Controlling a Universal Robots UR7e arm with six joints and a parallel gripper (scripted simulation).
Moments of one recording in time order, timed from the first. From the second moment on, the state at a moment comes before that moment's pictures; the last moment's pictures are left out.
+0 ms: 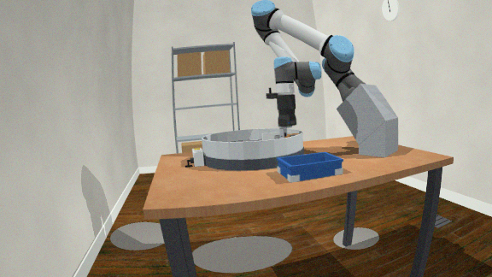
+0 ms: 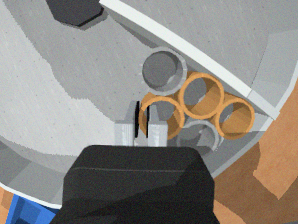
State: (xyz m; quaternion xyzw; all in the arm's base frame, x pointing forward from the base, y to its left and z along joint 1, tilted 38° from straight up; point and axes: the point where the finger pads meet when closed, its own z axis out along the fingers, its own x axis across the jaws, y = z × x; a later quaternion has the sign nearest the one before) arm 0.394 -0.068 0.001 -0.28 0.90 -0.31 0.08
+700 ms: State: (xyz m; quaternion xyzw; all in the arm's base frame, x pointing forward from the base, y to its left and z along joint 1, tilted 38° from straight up) arm 0.396 -0.065 0.002 -0.28 0.90 -0.31 0.08
